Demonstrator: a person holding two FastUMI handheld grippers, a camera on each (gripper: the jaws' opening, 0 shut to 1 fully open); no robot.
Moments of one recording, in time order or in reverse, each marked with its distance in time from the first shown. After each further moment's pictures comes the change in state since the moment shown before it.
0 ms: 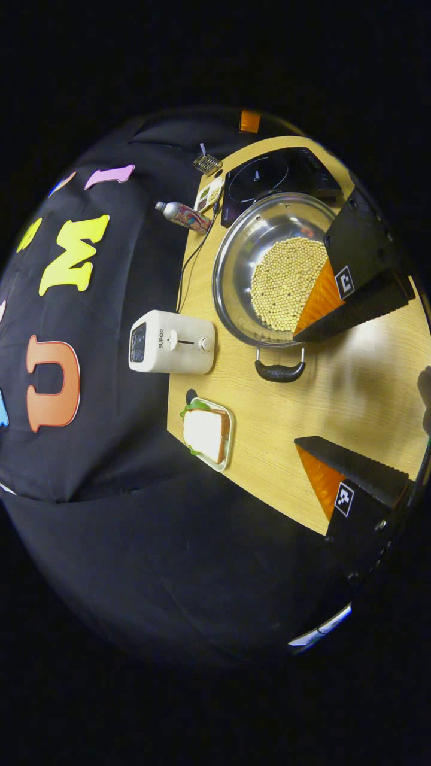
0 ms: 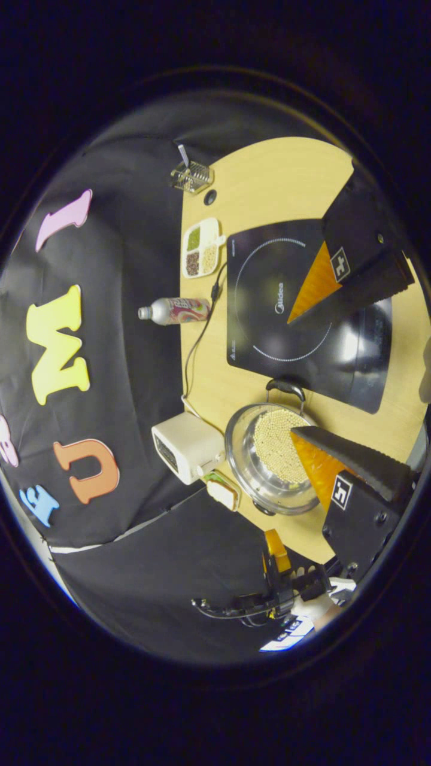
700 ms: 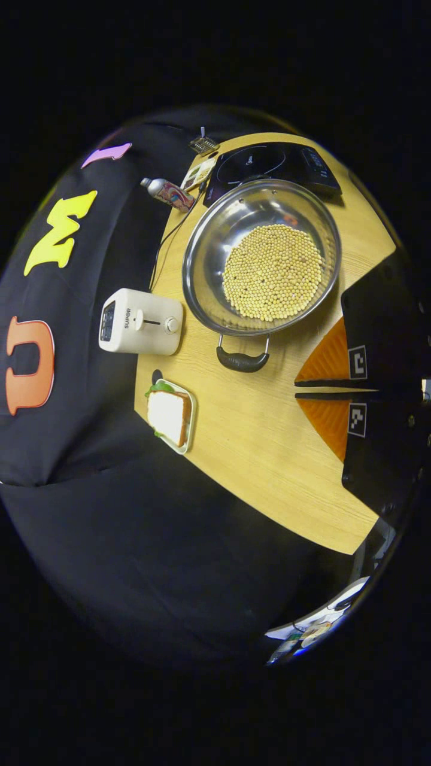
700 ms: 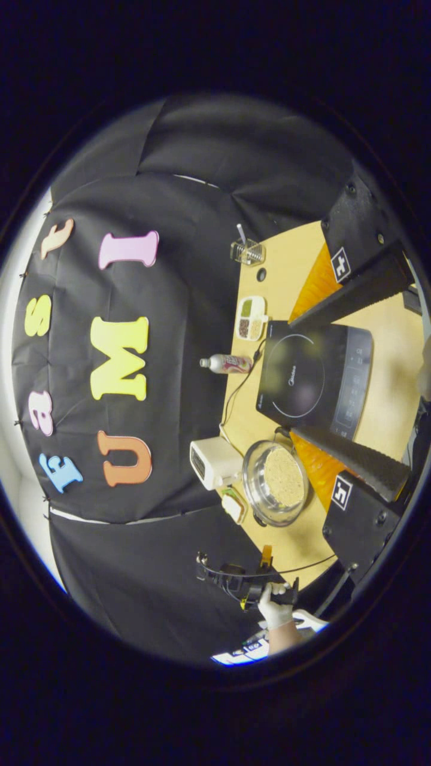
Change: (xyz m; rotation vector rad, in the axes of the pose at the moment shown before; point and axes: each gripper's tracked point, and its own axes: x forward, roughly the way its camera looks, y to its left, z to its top) left arm -0.054 -0.003 -0.043 -0.084 0.111 0.117; right arm -0.201 -0.064 0.004 -0.185 -0.249 -0.119
